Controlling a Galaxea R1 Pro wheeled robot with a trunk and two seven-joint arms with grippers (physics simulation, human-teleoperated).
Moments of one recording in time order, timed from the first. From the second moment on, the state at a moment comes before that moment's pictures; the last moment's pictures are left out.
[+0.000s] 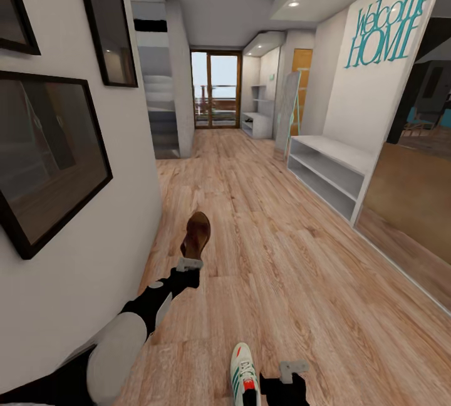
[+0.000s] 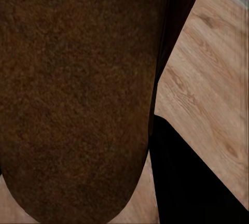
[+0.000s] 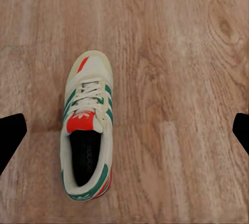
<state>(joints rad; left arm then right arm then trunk) -0.86 -0.16 0.52 -0.26 -0.56 -0.07 -0.31 -0.30 0.17 -0.16 -0.46 0.24 -0.09 -0.04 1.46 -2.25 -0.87</state>
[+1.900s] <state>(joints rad) -0.89 -0.17 0.45 -0.26 -0.57 -0.04 -0.35 -0.31 0.17 -0.15 -0.66 0.24 -0.04 -0.15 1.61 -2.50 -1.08</state>
